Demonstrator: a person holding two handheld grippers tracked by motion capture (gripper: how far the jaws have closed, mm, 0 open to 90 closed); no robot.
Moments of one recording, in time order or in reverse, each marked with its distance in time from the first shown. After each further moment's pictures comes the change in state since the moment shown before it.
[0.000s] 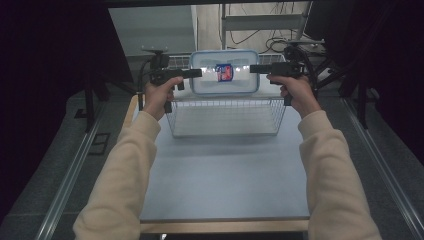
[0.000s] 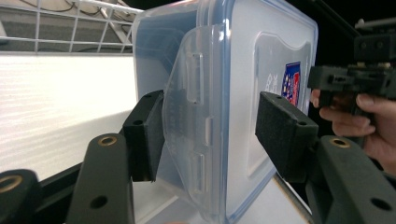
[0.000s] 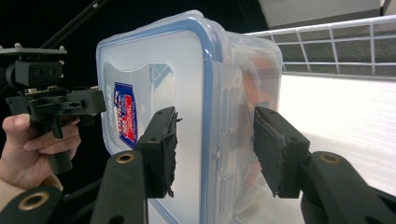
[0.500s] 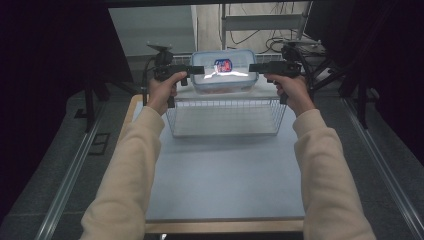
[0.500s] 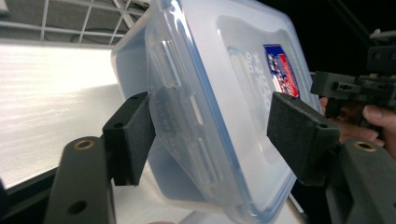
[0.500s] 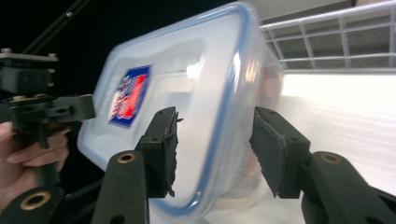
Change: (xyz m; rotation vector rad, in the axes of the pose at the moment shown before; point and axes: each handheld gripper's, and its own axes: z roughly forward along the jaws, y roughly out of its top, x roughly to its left) left arm 0.017 0.010 0.019 0.045 -0.001 -0.090; right arm -0.006 0.001 0.013 0.002 -0.073 0.058
